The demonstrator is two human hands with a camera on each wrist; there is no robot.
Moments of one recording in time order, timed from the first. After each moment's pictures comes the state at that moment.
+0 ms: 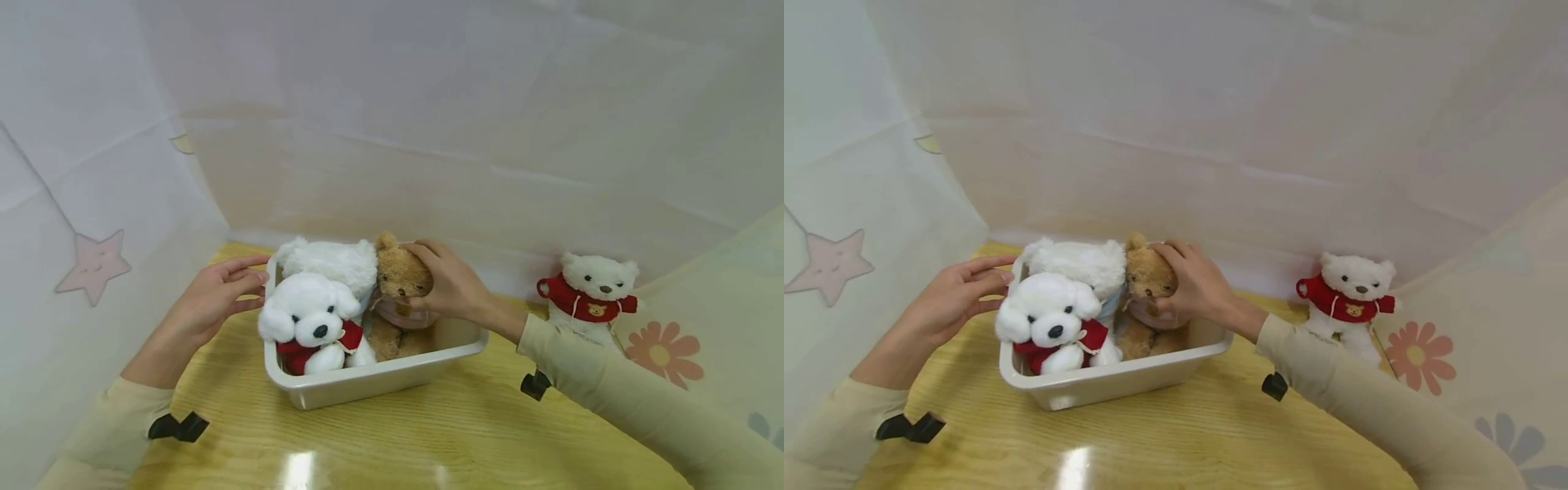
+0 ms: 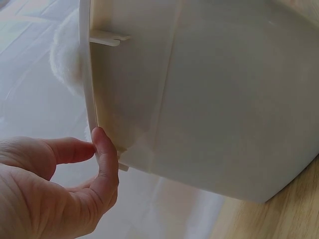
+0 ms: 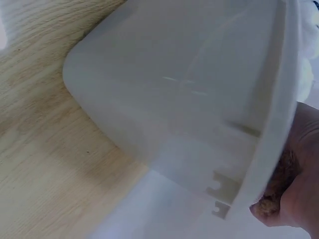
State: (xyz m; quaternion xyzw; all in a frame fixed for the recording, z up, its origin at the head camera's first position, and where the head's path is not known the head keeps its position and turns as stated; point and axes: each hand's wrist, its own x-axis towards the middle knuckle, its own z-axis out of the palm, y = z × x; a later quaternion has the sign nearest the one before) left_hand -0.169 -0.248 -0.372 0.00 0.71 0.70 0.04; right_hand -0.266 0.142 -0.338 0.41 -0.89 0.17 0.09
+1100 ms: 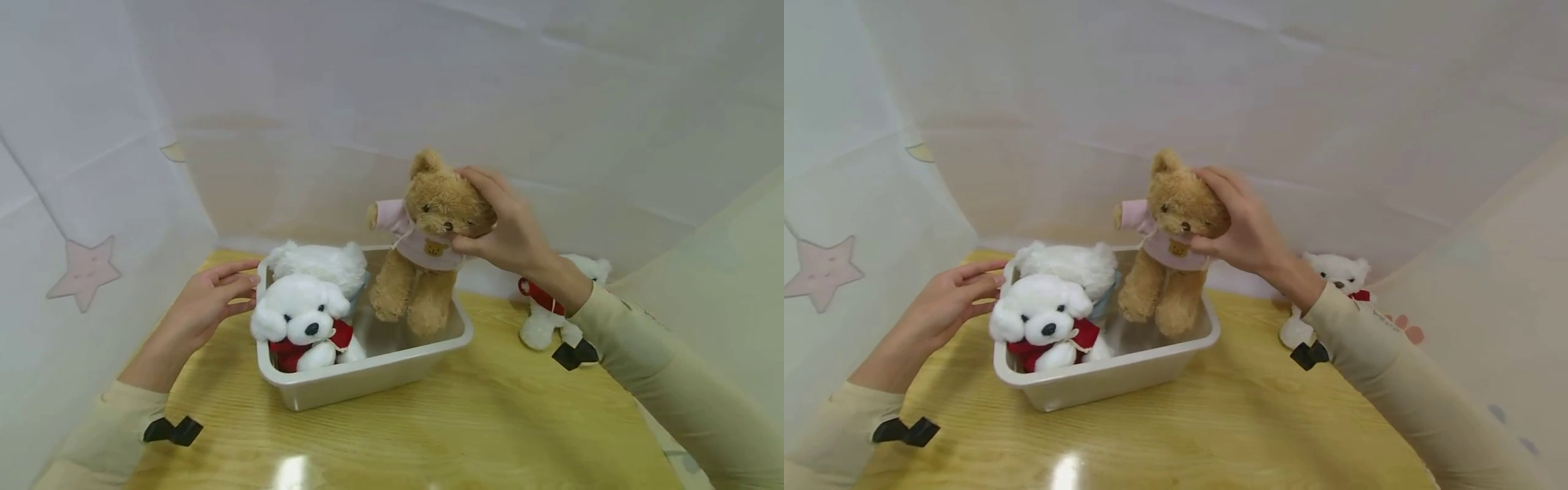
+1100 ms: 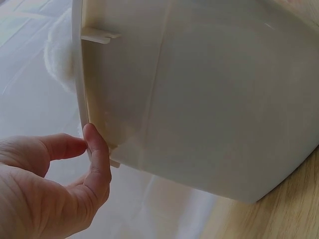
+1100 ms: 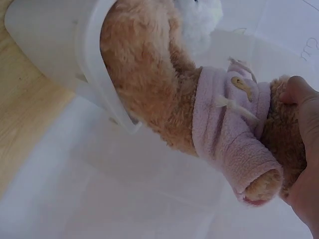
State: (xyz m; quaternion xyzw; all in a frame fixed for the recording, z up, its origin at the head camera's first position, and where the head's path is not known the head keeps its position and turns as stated) left_hand -0.192 -0.249 -0.386 0.03 0.68 0.74 0.03; right_hand -0.277 0.195 -0.233 0.49 -0.79 0.25 0.29
